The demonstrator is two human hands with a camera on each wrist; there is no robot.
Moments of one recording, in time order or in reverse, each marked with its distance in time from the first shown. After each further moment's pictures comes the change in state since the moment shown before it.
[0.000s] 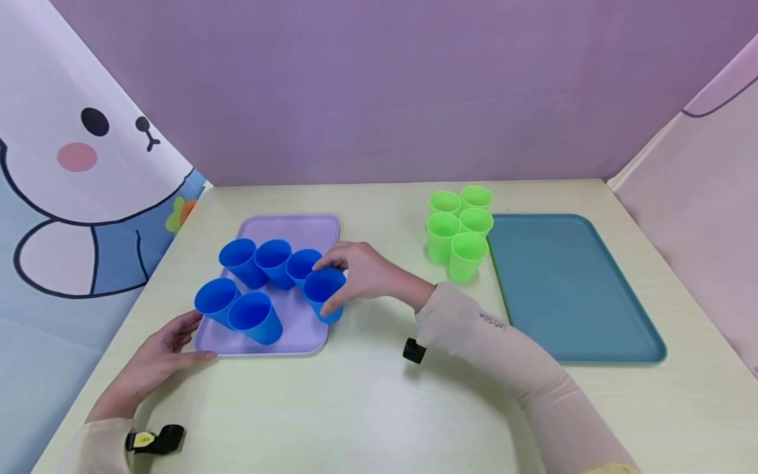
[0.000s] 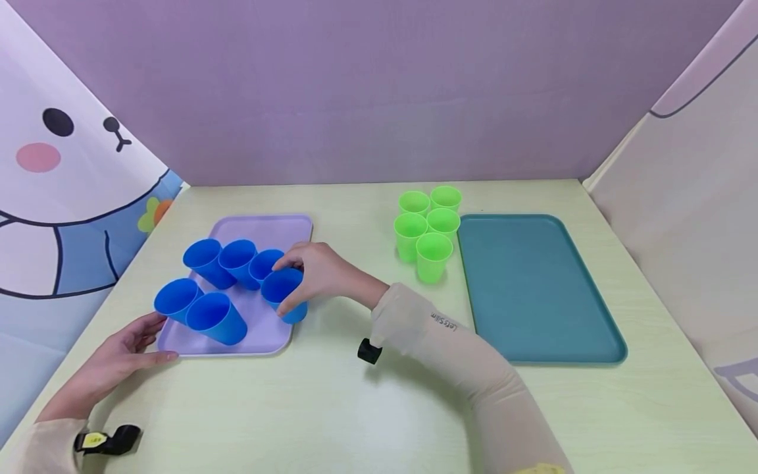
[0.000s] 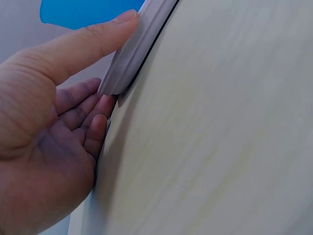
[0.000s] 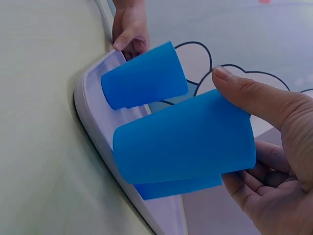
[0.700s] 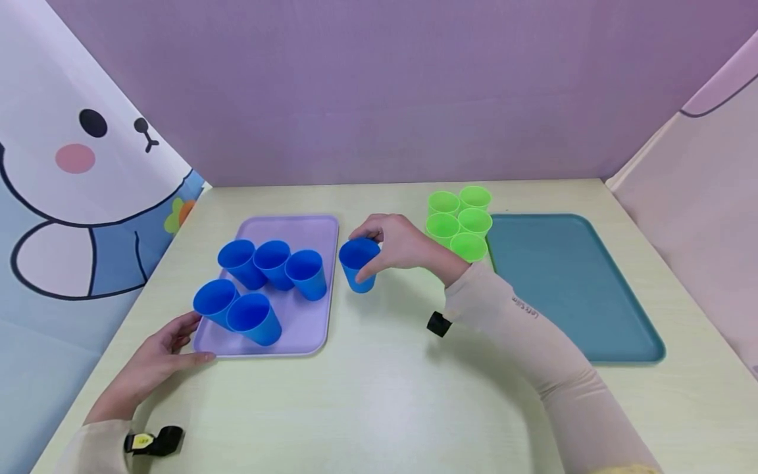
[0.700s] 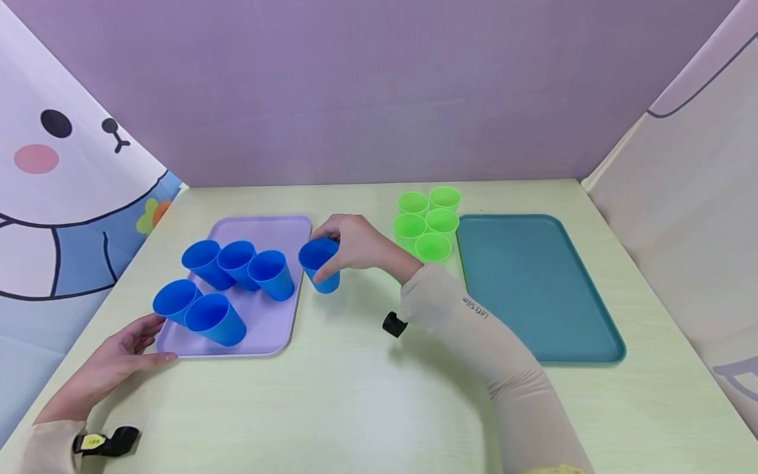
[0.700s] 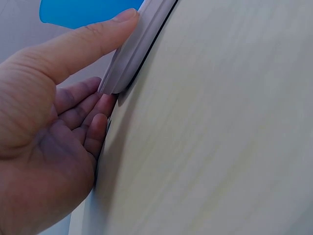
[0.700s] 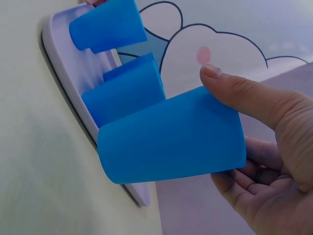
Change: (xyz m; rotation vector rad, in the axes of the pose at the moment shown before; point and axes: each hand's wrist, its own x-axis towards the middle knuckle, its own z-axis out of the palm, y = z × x) left_hand 0.000 0.001 0.000 0.001 -0.001 -0.005; right_hand -0.013 0.020 -0.055 -0.027 0.092 0.130
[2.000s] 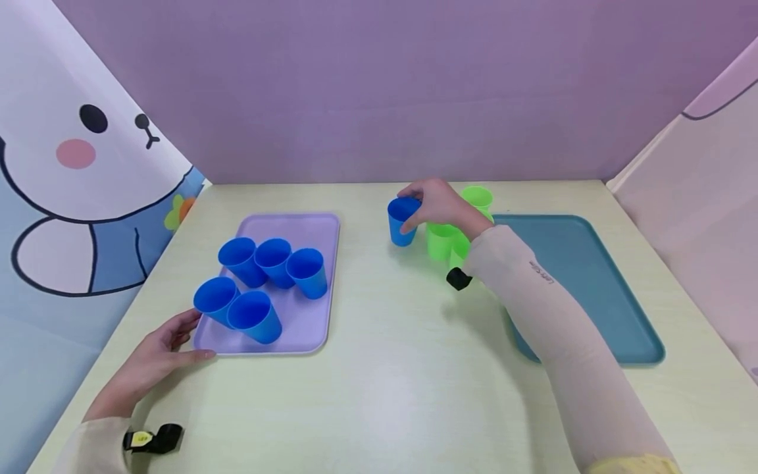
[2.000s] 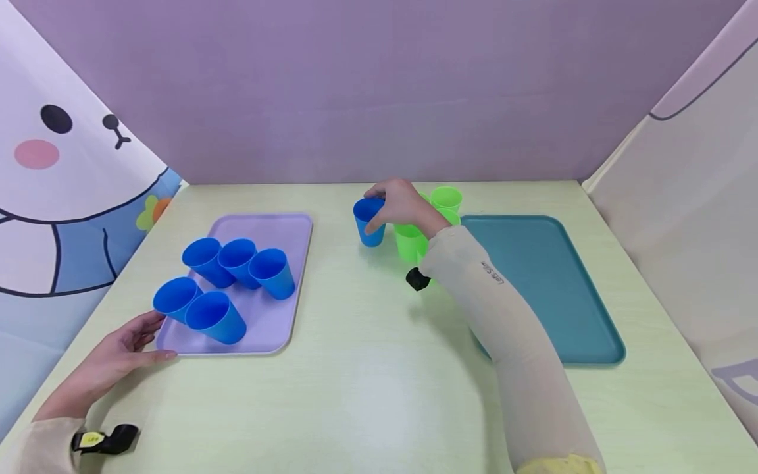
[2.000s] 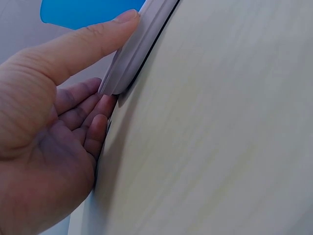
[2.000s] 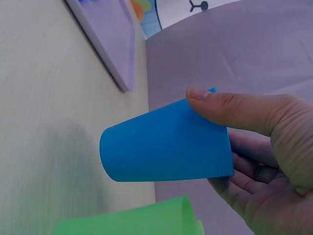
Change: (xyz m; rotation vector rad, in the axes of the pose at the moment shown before) left_hand -0.001 0.002 -0.001 0.011 -0.003 -0.006; right_hand 0.021 0.052 -0.072 -0.109 0.100 0.214
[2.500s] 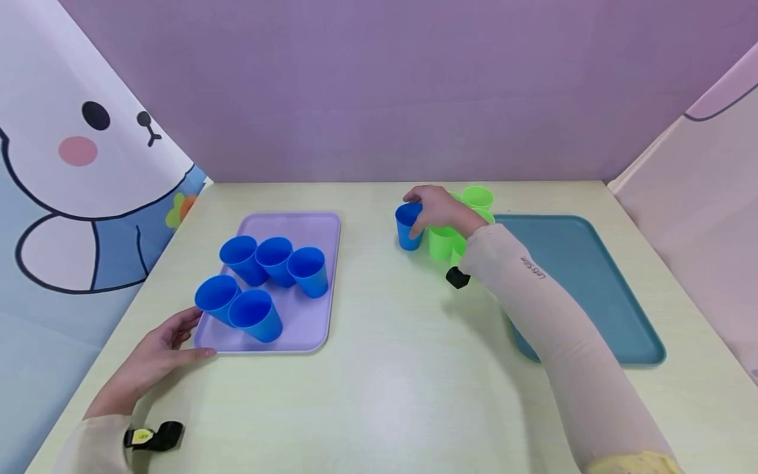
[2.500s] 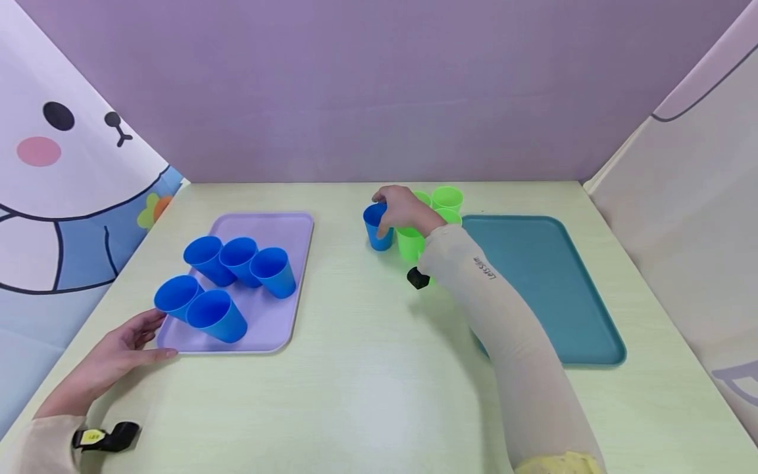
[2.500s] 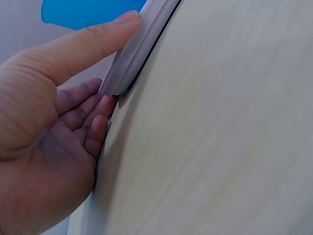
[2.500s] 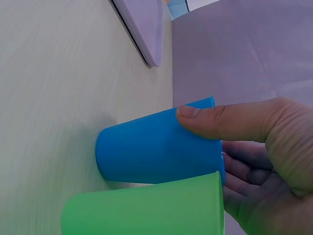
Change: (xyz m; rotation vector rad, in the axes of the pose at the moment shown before) left_hand 0.000 0.003 0.002 0.004 0.010 0.009; right_hand 0.012 0.010 0.004 -0.121 -0.107 0.061
